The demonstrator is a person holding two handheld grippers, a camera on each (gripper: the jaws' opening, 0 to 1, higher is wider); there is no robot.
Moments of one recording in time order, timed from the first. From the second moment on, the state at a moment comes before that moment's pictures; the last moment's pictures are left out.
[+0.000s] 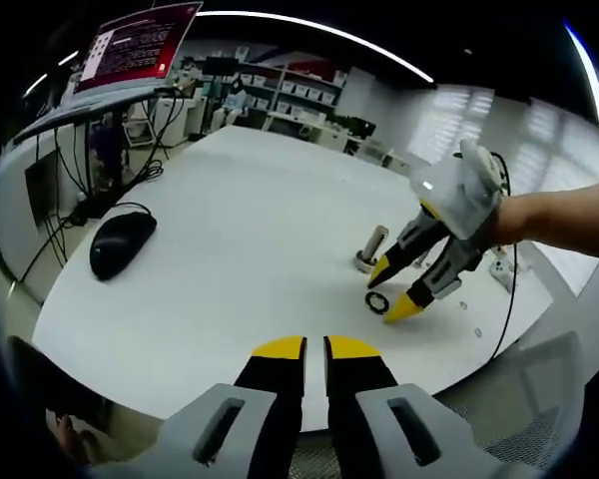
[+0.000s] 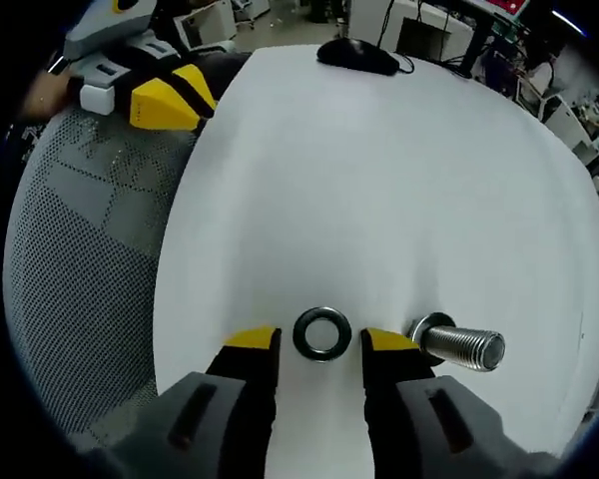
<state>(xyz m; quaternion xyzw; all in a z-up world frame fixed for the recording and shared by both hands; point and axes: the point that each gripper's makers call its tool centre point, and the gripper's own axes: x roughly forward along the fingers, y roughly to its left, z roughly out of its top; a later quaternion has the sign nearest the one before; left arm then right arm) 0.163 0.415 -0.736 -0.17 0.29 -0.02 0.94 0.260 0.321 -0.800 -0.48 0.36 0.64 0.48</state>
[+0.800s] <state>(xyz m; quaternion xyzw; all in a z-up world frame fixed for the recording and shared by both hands) 0.164 0.416 -0.735 -0.17 0.29 -0.02 0.94 0.256 0.317 -0.801 -0.53 0.33 0.66 0.42</state>
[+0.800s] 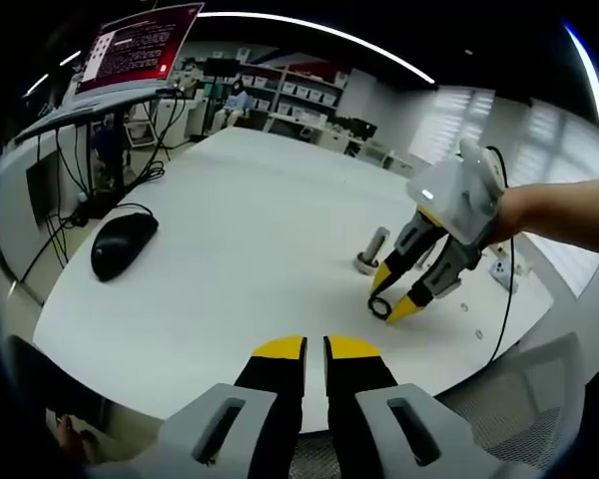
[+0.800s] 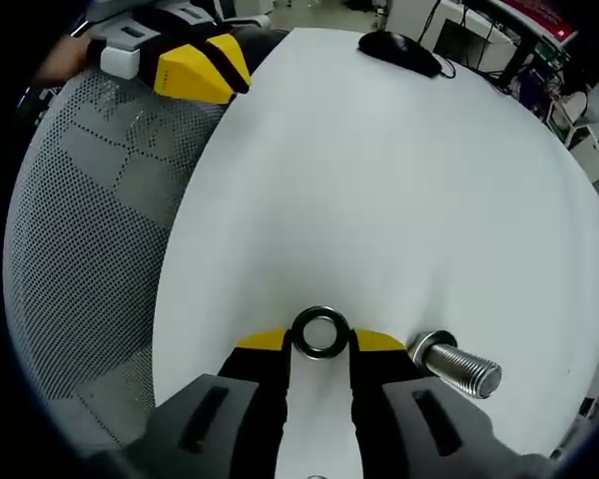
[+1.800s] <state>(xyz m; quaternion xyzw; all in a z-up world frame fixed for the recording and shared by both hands) 0.164 0.415 -0.737 -0.17 0.29 -0.02 0.94 0.281 0.308 -0.755 -0.48 0.36 0.63 0.49</state>
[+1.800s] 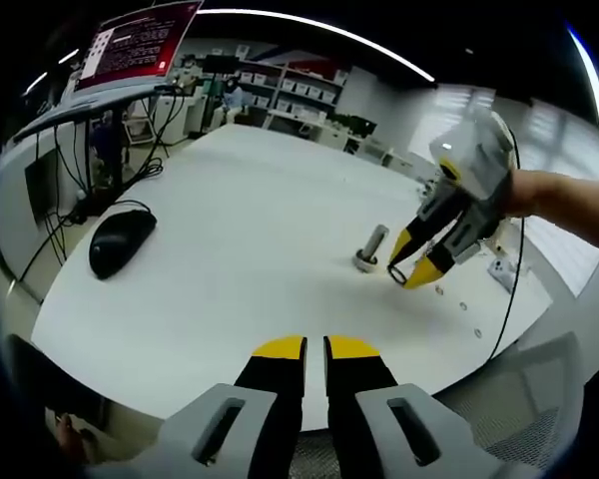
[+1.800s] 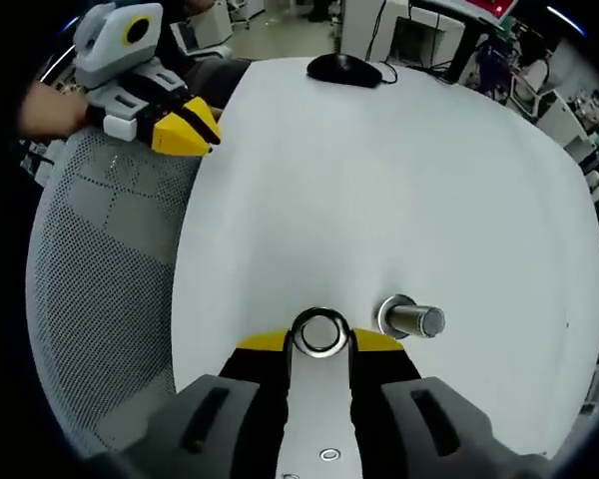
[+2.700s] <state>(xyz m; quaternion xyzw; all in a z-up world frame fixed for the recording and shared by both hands) 0.164 0.415 -0.736 -0.17 0.29 -0.02 0.94 0.335 0.327 -0.723 -0.52 0.32 0.62 0.50</state>
